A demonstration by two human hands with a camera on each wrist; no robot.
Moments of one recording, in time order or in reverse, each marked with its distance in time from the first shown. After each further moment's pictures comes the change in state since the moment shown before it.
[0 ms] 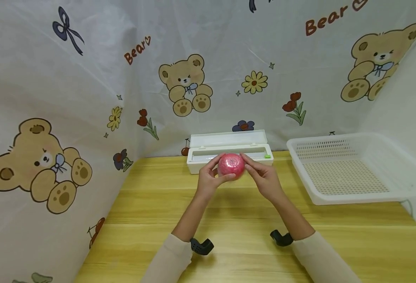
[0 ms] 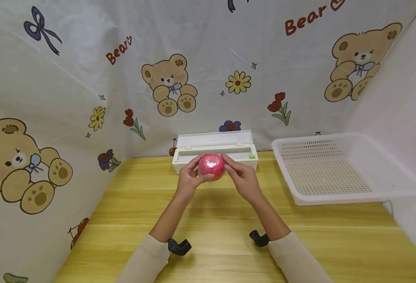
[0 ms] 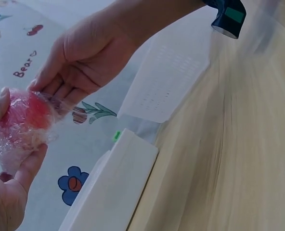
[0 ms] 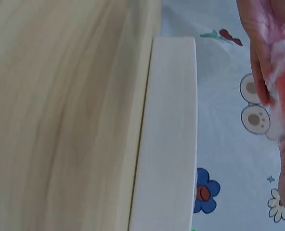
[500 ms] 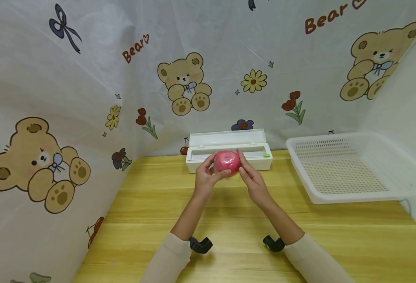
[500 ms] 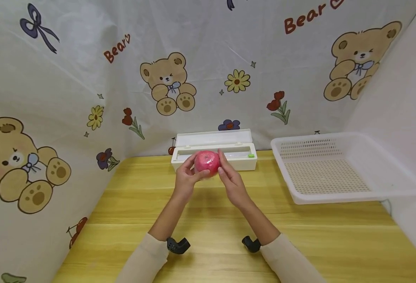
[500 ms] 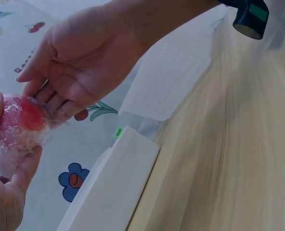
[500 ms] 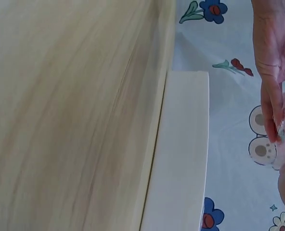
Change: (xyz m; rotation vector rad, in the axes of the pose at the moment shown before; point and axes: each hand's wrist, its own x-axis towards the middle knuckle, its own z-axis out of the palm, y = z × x) left_hand 0.001 -0.002 0.000 -0.069 0.101 -0.022; right_hand -0.008 0.001 0.029 0.055 -0.053 0.059
